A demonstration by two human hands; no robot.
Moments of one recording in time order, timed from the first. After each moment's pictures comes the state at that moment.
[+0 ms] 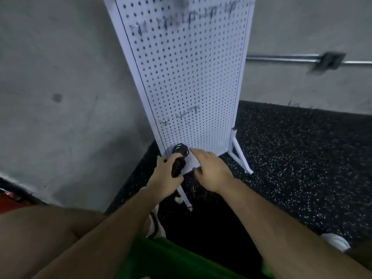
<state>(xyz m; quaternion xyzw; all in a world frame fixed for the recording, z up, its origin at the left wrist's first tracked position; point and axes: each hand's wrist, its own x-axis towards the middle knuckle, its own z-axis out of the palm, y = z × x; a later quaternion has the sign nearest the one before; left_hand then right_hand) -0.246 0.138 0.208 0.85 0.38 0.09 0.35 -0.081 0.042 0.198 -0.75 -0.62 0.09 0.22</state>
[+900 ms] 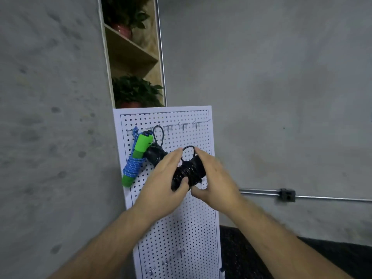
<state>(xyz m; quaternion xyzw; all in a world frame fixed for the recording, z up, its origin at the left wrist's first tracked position) -0.159 0.126 0.603 0.89 0.11 0.44 0.10 0.004 0.025 0.583 -0.64 -0.61 -0.19 0.42</state>
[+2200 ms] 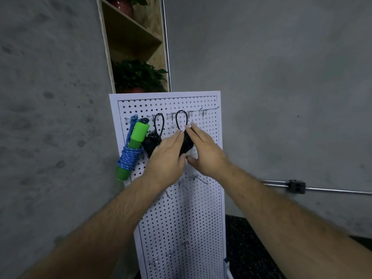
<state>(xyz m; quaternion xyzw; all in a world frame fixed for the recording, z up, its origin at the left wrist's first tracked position) -0.106 0.194 0.626 0.91 0.22 0.35 -0.06 0.051 0.126 0.616 -0.67 -0.62 -0.22 0.35</state>
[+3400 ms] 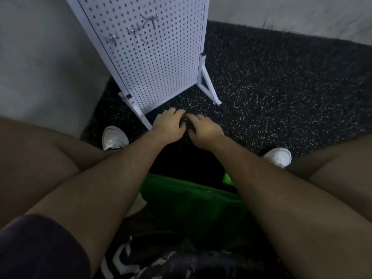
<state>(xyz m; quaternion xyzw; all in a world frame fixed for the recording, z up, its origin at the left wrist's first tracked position) -0.169 0.080 0.141 0.94 0.28 -0.08 0.17 -0.064 -0.048 0.131 -0.83 -0.50 0.20 0.11</state>
